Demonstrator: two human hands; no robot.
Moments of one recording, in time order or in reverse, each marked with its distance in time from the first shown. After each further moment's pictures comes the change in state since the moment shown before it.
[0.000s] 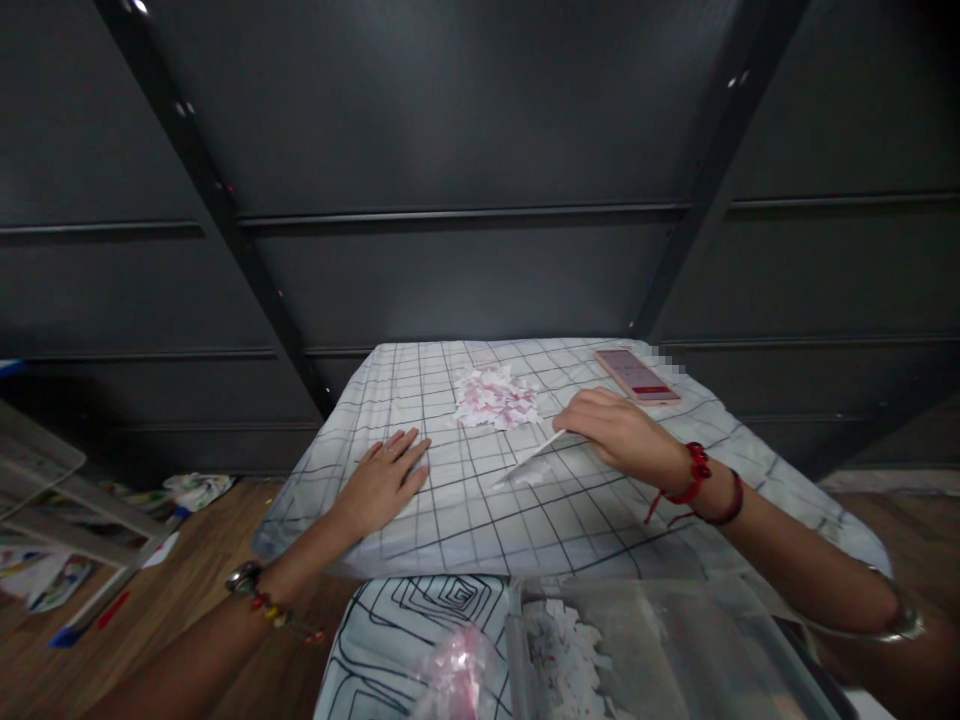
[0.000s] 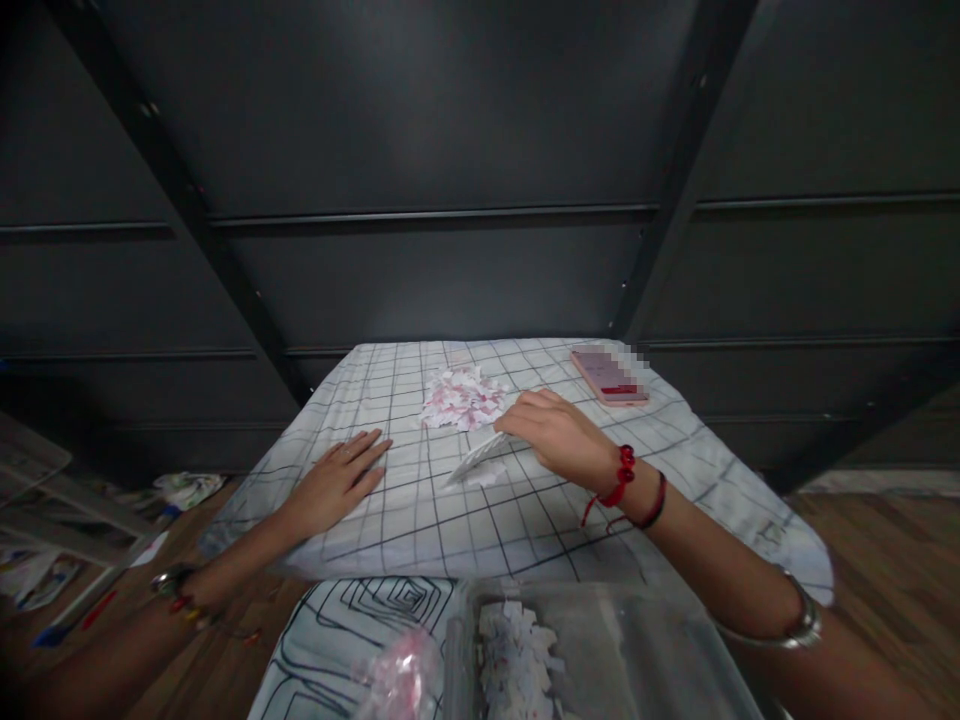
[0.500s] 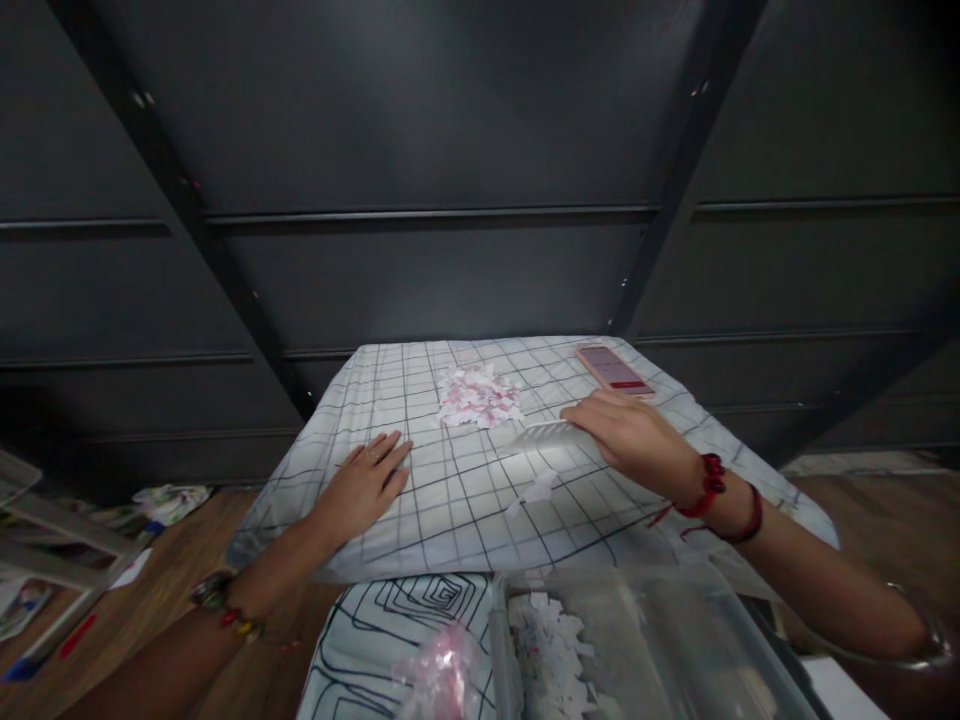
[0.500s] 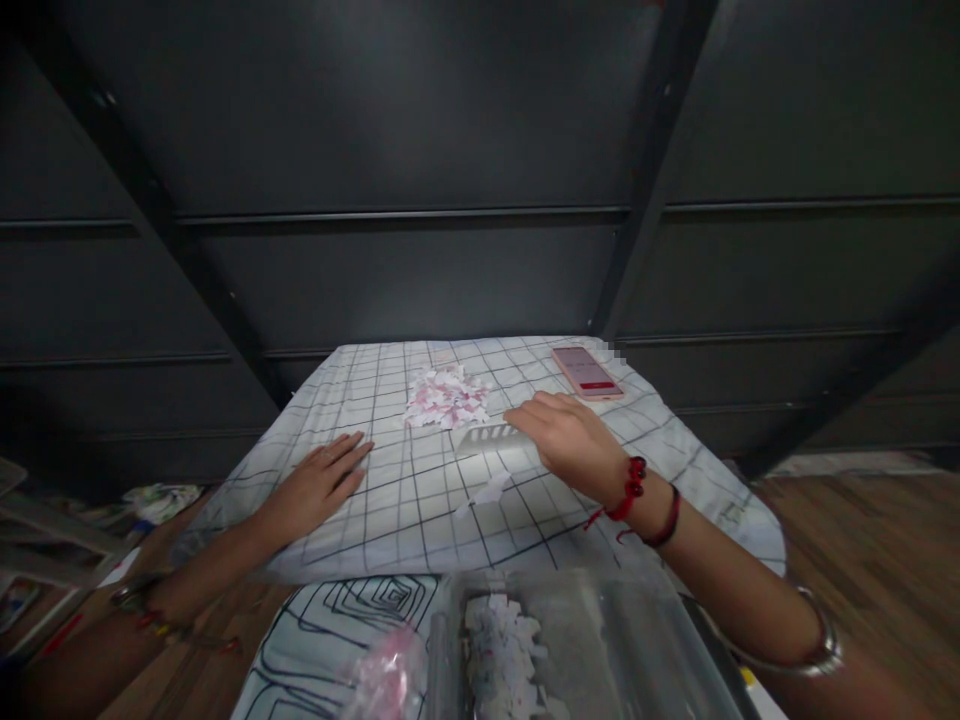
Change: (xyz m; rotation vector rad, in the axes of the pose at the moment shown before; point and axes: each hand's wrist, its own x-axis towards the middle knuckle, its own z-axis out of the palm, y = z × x) left_hand 0.001 -0.001 0.003 0.035 0.023 0.036; right_hand -0.023 -0.008 -0.021 -0.232 -0.053 0.156
